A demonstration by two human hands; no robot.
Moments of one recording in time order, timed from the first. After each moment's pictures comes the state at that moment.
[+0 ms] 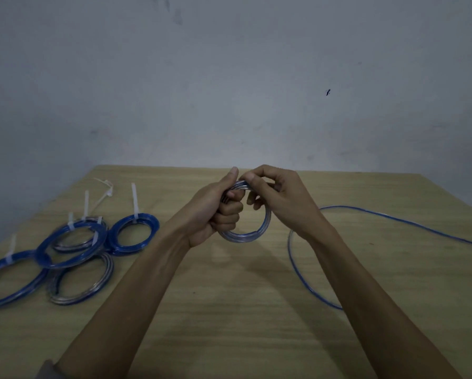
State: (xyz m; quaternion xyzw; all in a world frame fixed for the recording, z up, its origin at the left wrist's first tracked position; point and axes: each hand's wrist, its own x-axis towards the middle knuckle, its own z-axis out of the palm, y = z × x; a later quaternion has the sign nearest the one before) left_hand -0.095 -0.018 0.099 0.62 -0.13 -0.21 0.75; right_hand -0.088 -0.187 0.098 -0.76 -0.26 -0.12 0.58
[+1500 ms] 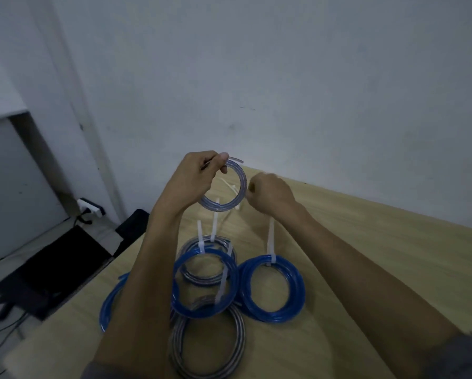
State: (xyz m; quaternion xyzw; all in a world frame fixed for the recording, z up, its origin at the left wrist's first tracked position) left_hand 0.025 0.300 0.088 0.86 0.03 0.25 0.45; right_hand 0.145 0.155 0.041 -0.94 -0.28 -0.04 0.17
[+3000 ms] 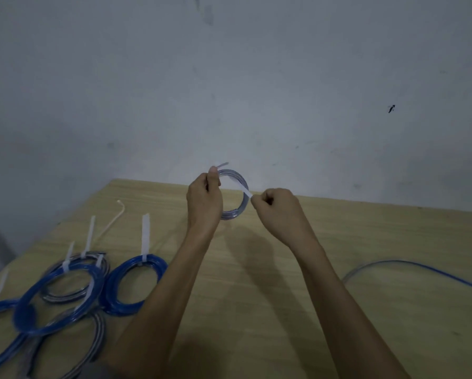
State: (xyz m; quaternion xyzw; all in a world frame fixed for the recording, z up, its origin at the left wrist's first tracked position) left_hand 0.076 0.017 0.068 0.74 0.06 0.30 0.60; right_hand 0.047 -0.132 0.092 -0.88 -0.07 -0.10 0.45
